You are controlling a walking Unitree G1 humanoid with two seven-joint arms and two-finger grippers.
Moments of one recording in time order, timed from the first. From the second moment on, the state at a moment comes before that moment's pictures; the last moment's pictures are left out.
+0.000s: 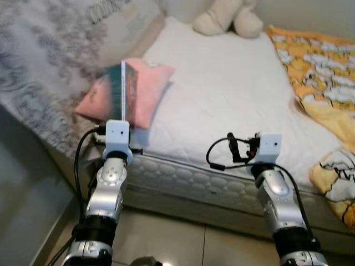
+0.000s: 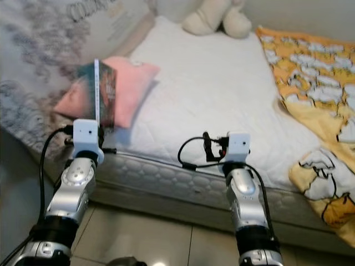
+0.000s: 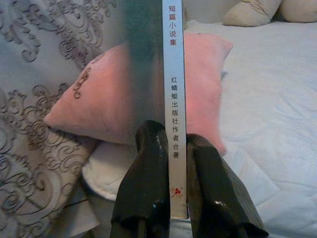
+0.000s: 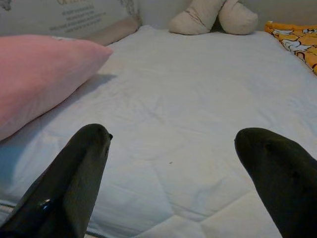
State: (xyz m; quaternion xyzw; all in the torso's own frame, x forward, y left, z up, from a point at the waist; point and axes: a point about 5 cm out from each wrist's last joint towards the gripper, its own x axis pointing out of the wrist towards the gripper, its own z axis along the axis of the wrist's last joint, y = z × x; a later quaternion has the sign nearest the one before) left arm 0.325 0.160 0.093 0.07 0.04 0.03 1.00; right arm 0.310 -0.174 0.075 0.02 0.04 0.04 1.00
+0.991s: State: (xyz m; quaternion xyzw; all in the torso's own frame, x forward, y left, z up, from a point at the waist) left arm 0.344 0.142 0.120 0.07 -0.02 -0.02 1.00; right arm 0.309 -0.175 0.077 0.02 0.02 0.04 1.00
